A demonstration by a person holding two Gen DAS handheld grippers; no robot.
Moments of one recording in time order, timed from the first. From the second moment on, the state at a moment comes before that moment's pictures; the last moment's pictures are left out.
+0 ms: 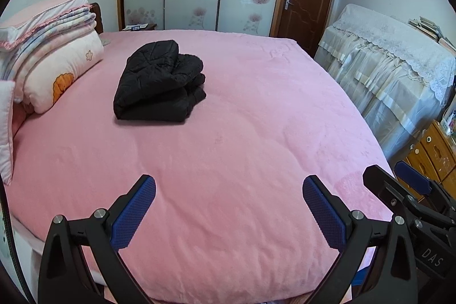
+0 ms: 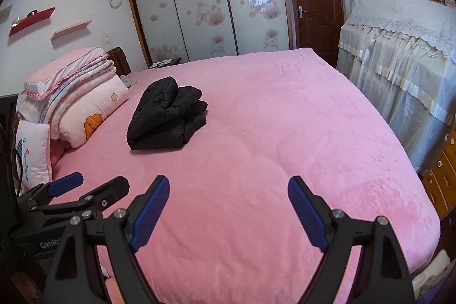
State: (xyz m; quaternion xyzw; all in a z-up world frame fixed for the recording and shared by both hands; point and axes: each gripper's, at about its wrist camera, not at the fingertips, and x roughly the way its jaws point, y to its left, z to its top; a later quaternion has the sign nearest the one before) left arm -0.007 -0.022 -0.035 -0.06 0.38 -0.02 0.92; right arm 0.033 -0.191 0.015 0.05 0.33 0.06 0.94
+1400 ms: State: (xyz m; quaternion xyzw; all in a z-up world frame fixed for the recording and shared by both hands) left arm -0.060 -0.029 -0.038 -0.03 0.37 0.02 0.93; right arm -0.011 -0.186 0.008 0.00 0.31 0.07 0.95
